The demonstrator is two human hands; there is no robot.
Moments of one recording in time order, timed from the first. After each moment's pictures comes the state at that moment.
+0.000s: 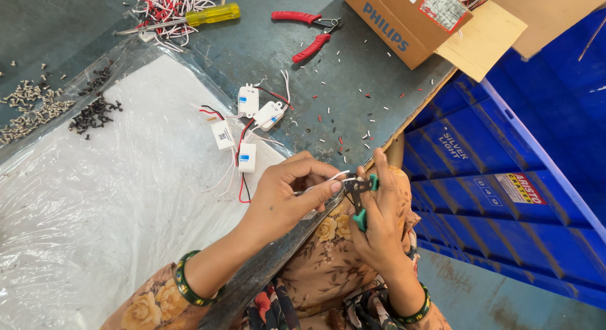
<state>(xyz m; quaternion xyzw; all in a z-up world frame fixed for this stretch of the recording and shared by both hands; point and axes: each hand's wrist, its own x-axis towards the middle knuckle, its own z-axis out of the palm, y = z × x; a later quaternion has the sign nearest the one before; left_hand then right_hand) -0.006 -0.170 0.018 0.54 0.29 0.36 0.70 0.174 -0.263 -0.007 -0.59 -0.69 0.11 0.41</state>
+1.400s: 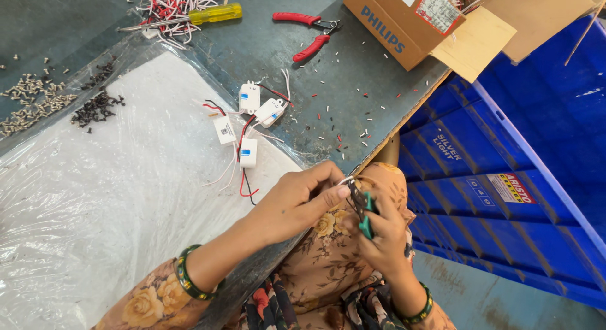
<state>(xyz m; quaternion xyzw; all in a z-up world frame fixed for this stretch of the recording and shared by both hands) -0.008 -0.175 0.034 0.65 0.31 0.20 0.66 0.188 -0.292 -0.022 -0.59 -0.67 0.18 0.43</state>
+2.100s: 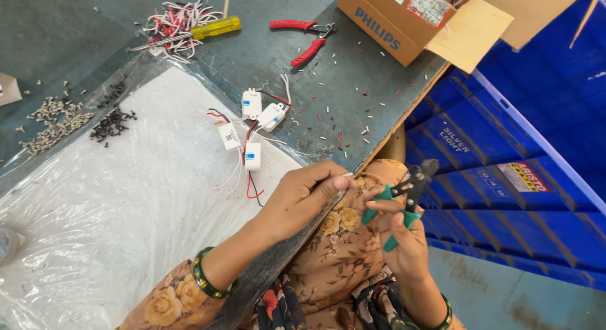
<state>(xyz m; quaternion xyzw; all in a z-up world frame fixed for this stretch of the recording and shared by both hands) -0.005 -0.179 0.025 0.63 0.26 0.28 0.68 0.196 -0.318 -0.038 -0.36 -0.39 0.53 0.66</state>
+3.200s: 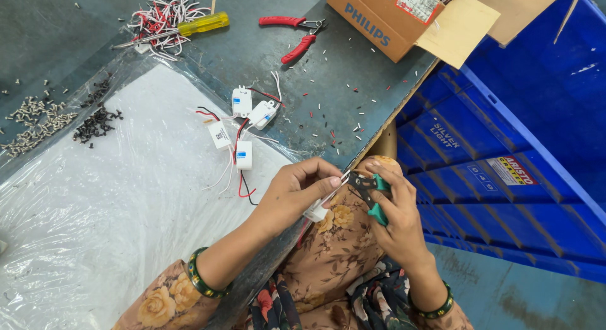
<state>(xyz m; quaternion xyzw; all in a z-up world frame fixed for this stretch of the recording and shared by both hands) 0.003 -0.179 0.001 0.50 0.22 0.28 0.79 0.210 -0.296 -0.004 -0.60 -0.72 0.06 0.34</state>
